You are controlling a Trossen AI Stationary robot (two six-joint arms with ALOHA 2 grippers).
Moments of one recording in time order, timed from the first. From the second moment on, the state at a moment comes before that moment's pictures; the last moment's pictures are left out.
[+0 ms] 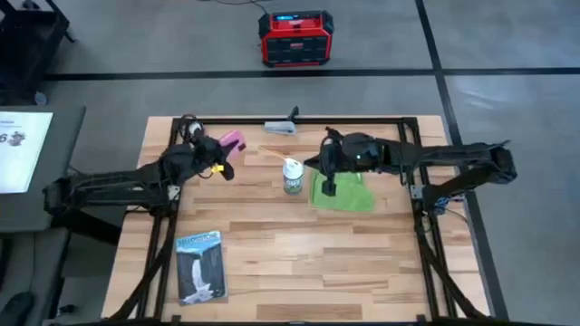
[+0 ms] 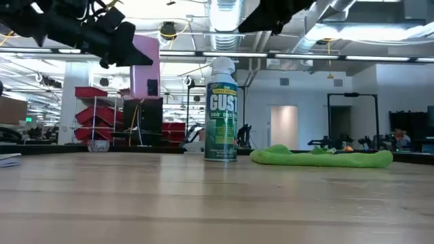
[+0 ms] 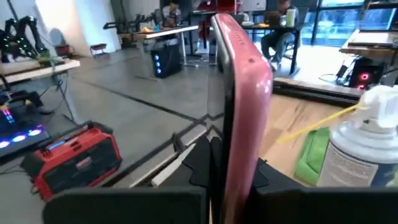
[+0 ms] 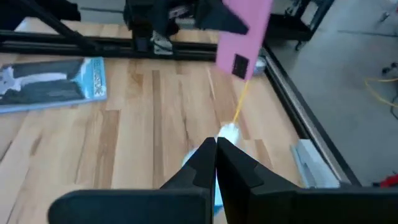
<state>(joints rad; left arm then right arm) 0.38 0.76 0.36 0.28 -0.34 0.01 -0.11 1.39 1.15 -0.25 0.09 -0.13</state>
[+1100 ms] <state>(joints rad) 0.42 0.96 0.36 0.44 -0.35 -0.13 -0.29 1.71 1.58 -0.58 -0.09 -0.36</state>
